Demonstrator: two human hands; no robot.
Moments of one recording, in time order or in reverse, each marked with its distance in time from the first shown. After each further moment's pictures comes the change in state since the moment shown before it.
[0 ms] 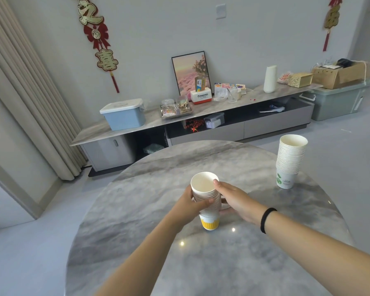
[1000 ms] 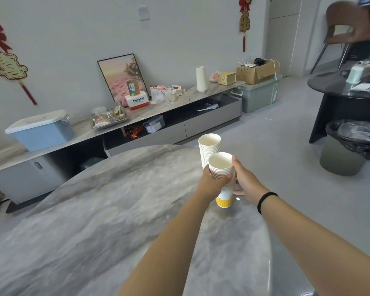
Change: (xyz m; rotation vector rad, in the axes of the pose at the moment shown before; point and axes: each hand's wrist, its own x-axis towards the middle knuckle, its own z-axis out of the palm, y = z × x) left_hand 0.090 0.069 0.239 0.032 -0.174 0.086; right_hand -0.047 0.034 -0.206 0.265 0.579 0.116
